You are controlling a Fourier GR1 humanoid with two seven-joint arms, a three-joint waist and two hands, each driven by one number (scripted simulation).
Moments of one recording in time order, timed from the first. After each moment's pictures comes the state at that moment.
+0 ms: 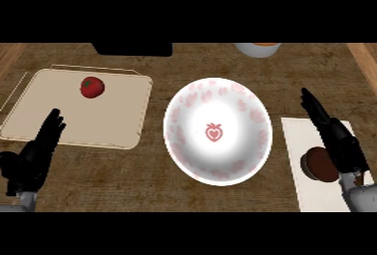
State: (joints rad) left arm -0.01 0.51 -0.14 -1.38 0.30 0.22 -0.10; right arm -0.14 -0.50 0.21 -1.51 -0.10 -0.11 0.03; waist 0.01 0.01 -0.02
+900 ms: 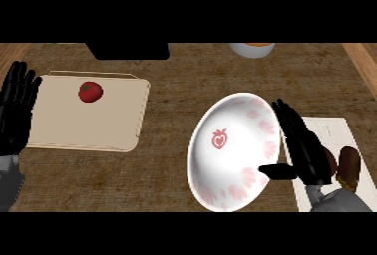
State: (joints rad) left arm -0.20 0.51 0.01 -1.45 0.37 0.20 -0.11; right arm -0.16 -0.49 0.49 -1.53 0.59 -0.41 0.26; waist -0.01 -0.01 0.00
